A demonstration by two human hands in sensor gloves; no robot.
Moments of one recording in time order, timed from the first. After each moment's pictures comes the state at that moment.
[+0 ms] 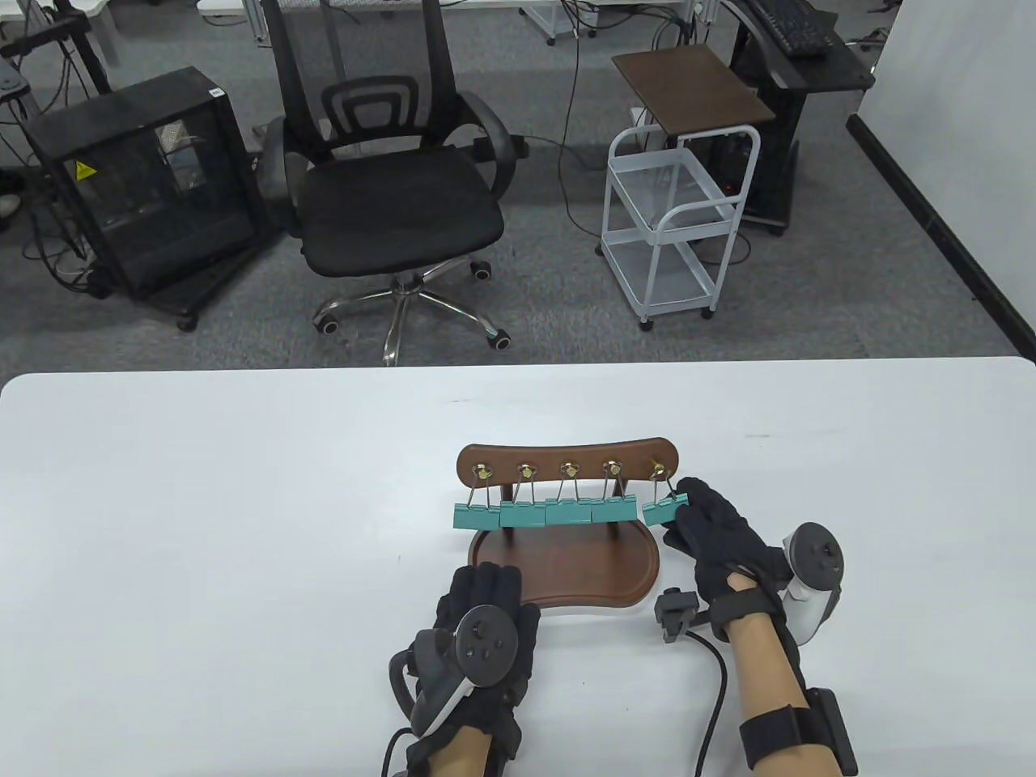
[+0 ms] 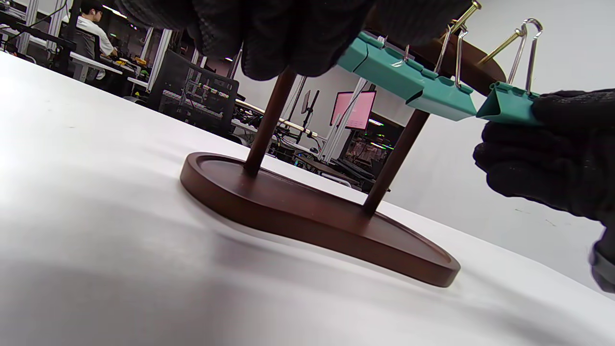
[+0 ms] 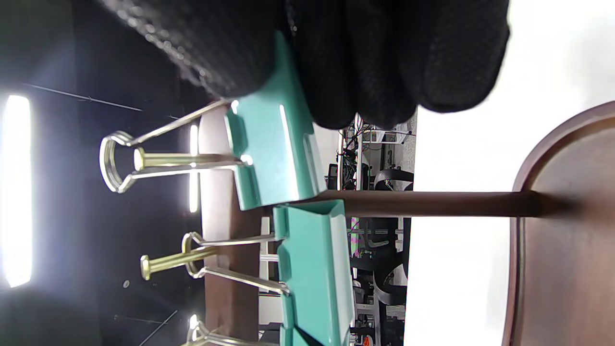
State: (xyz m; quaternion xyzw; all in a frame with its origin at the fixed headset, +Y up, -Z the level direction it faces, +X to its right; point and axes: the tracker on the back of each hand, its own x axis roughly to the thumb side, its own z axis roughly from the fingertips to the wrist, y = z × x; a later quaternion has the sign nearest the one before) left_hand -0.088 -0.721 -0.268 0.02 -0.03 0.19 0.98; right_hand 0.237 -0.744 -0.361 -0.07 -0.06 0.69 0.72
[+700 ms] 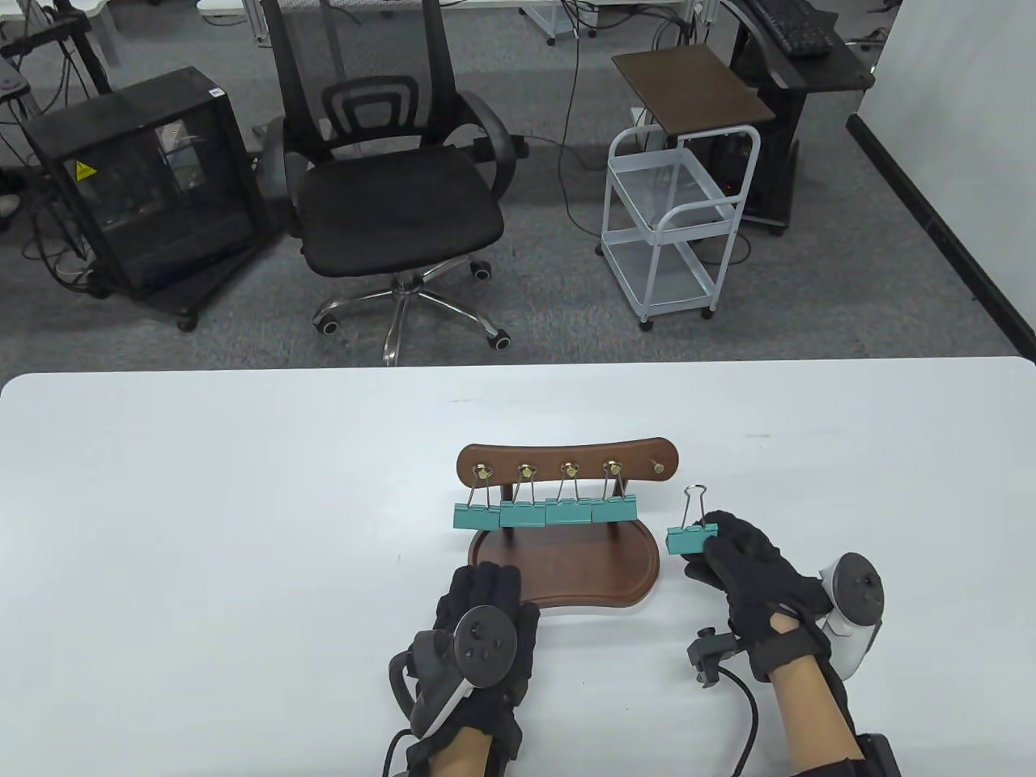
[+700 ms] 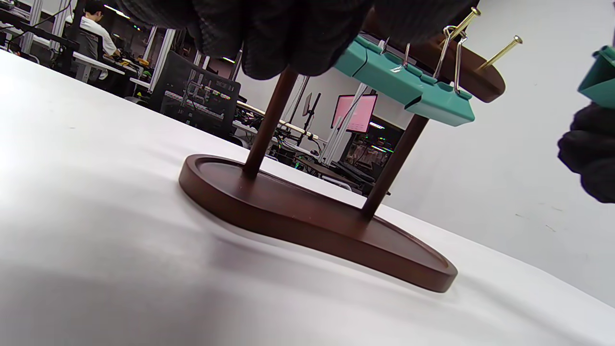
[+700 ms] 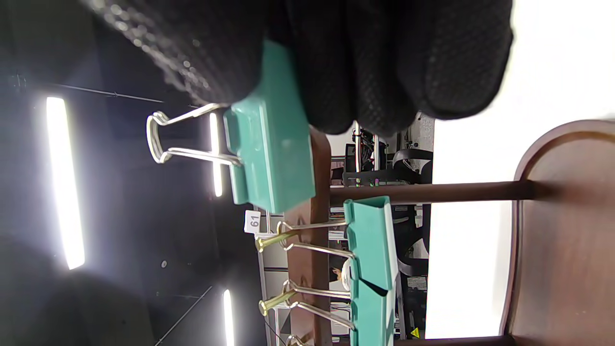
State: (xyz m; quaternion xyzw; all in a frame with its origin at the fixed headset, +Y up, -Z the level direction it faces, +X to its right) left_hand -0.088 -0.721 -0.268 0.02 -0.03 0.20 0.98; right_hand 0.260 -0.730 -0.318 -0.02 -0.05 0.67 0.74
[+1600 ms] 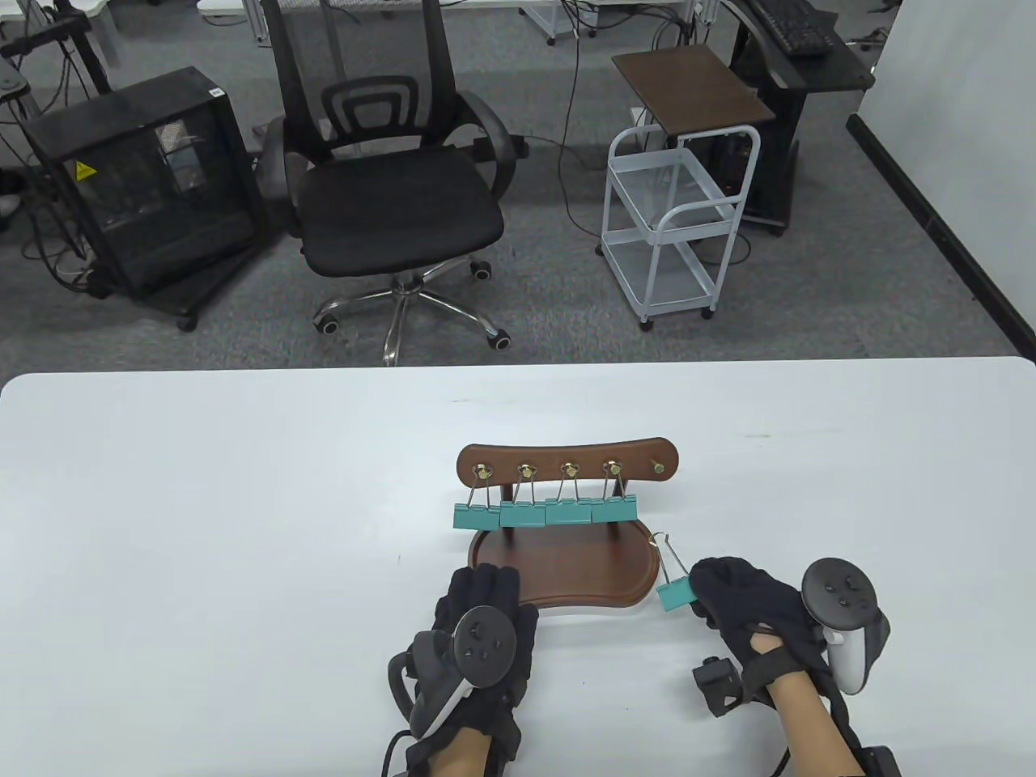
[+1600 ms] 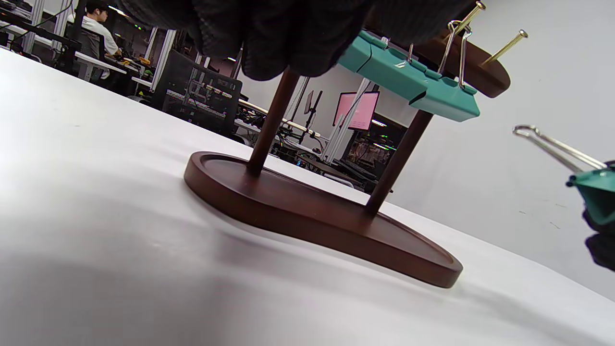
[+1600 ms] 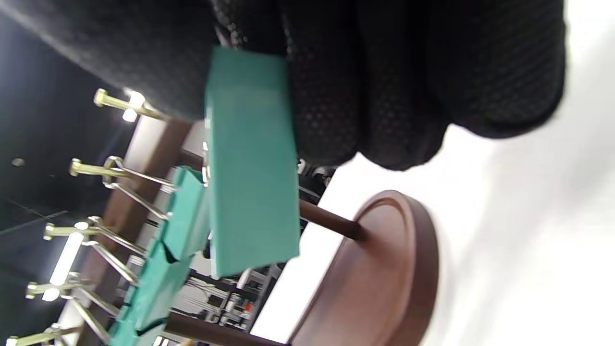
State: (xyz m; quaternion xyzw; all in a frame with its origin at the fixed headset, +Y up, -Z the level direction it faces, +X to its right) left_hand -0.089 -0.722 -0.267 0.02 -0.03 0.19 0.98; right_hand 0.259 -0.735 -0.307 -0.09 -0.01 0.84 0.53
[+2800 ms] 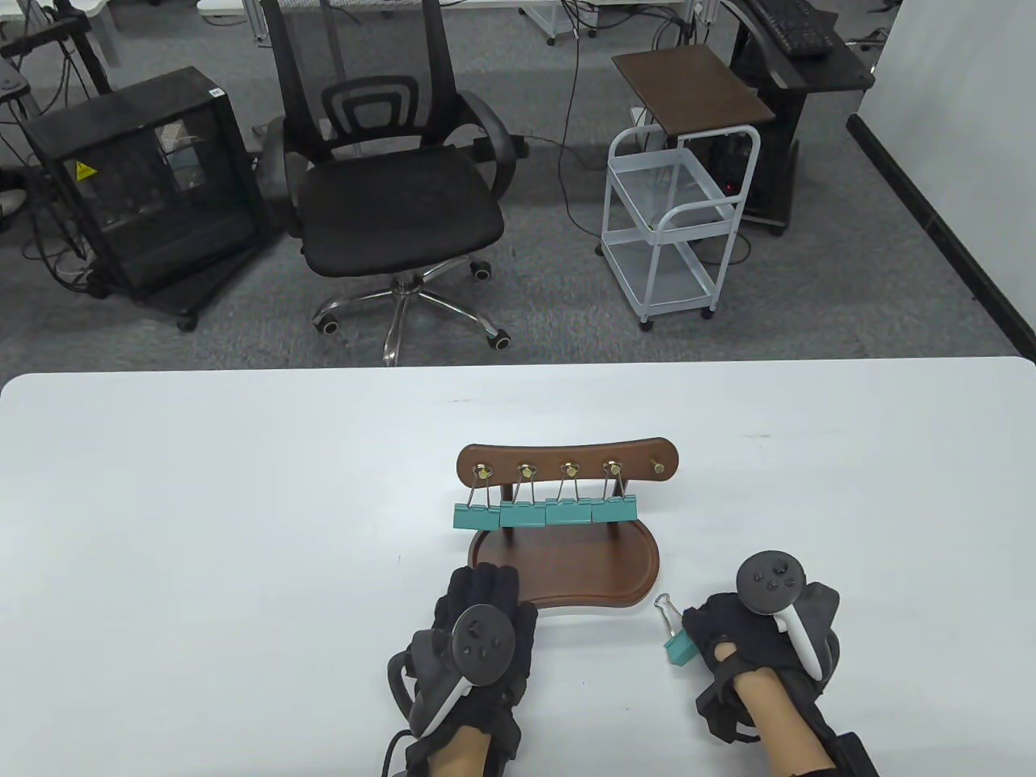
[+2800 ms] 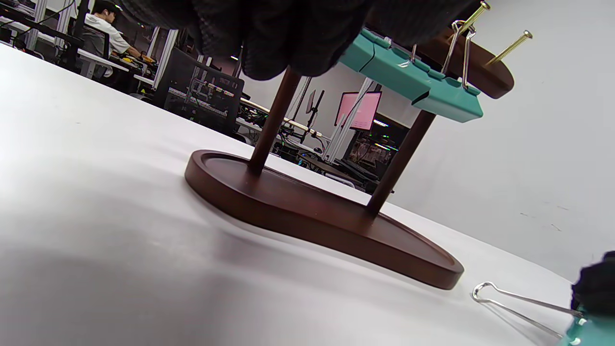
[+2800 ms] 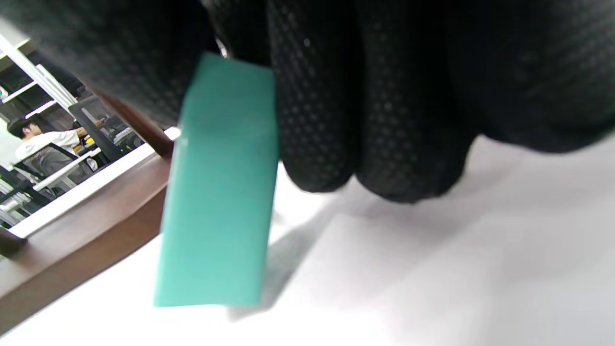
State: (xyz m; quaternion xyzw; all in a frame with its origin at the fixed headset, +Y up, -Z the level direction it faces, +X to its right) left_hand -0.090 -0.721 -0.268 0.01 -0.02 0.20 0.98; right_hand 0.239 -0.751 -0.313 -0.17 0.08 0.95 0.24
